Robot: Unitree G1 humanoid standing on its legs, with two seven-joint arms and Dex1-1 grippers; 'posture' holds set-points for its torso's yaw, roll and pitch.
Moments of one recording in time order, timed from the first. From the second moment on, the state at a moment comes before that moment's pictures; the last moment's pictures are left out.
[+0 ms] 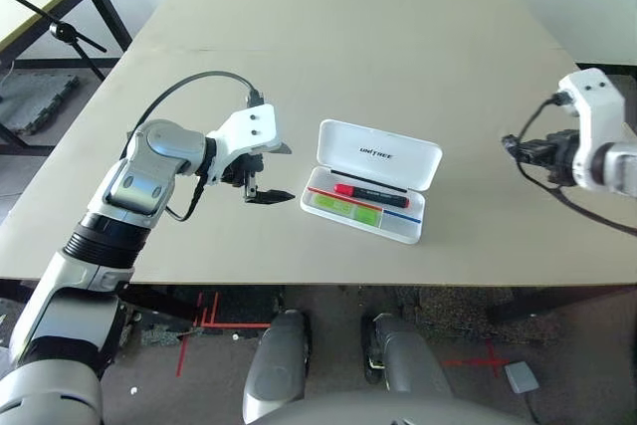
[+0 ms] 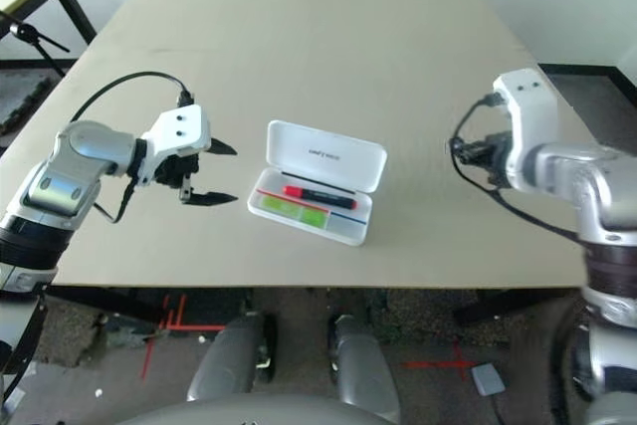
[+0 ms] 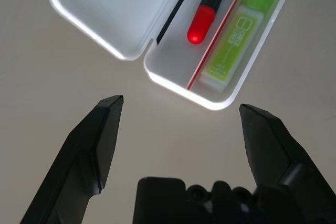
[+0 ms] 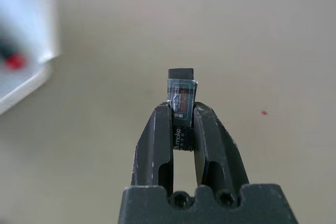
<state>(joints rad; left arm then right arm) -0.63 0.75 -0.25 0.06 -0.05 0.31 -1.26 -0.35 -1.07 -0.11 -0.20 0.42 0.98 0.86</state>
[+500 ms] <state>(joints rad) -0.62 0.76 -0.25 0.08 -0.05 0.28 -1.26 -0.43 -1.06 0.14 -0.29 0.41 0.84 1.13</state>
